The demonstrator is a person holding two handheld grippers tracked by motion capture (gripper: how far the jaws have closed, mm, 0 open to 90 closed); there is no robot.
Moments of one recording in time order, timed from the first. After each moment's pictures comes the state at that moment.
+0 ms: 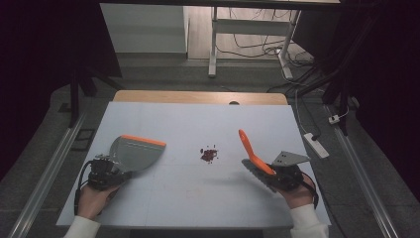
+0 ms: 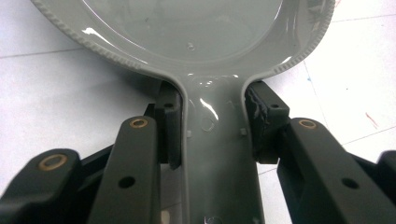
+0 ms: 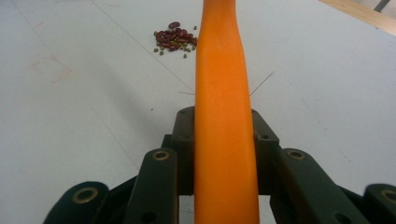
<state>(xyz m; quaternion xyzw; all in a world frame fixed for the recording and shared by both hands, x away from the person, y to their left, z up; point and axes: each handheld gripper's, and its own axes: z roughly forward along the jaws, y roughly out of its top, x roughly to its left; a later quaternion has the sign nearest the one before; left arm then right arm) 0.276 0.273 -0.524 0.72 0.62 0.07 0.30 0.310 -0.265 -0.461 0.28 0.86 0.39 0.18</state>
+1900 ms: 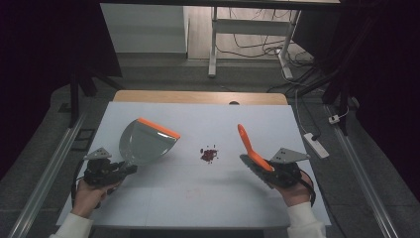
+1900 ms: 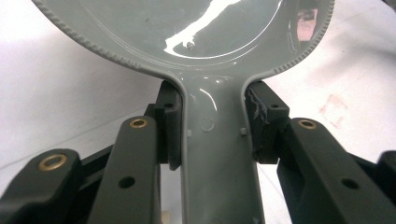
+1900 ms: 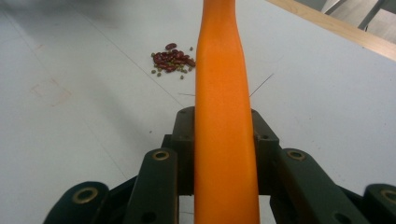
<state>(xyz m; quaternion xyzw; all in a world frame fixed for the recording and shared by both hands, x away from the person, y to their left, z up) 0.270 0.275 -0.496 0.76 0.47 0.08 0.44 0.311 -0.257 -0.451 0.28 0.85 0.41 0.20</state>
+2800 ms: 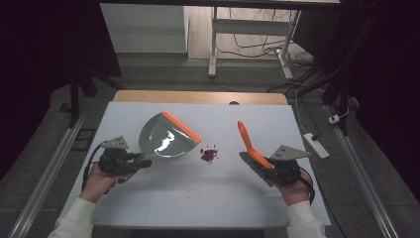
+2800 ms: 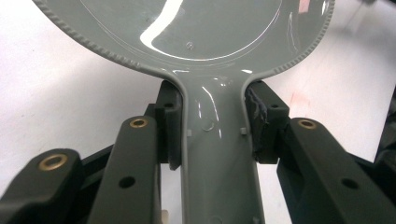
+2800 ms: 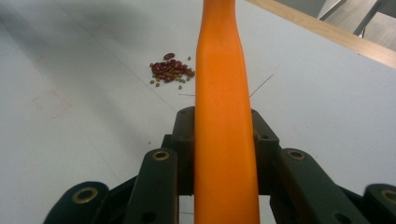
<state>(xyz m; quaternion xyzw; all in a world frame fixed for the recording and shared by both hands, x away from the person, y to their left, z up) 0.298 0.244 -0.471 0.82 0.37 0.06 0.43 0.315 -0.255 -0.448 0.29 0.84 0.41 0.20</state>
